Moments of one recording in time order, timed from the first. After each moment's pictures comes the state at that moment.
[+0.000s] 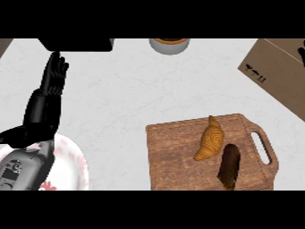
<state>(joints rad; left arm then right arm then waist) -0.26 0.31 -0.17 -1.56 0.11 0.31 -0.16 -0.40 -0.53 -0.04 -1.37 -0.30 -0.20 0.11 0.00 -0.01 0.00</state>
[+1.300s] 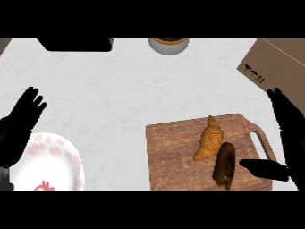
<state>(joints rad) -0.02 0.43 -0.02 -1.60 0.40 0.11 0.17 -0.06 -0.70 0.43 -1.98 0.62 -0.28 0.73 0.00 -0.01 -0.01</state>
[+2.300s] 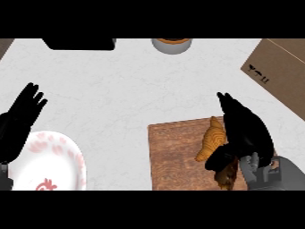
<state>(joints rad) -0.04 0.43 0.00 -1.59 0.41 0.08 0.19 -0.39 -0.41 0.54 -1.83 0.51 0.20 1.23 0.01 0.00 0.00</state>
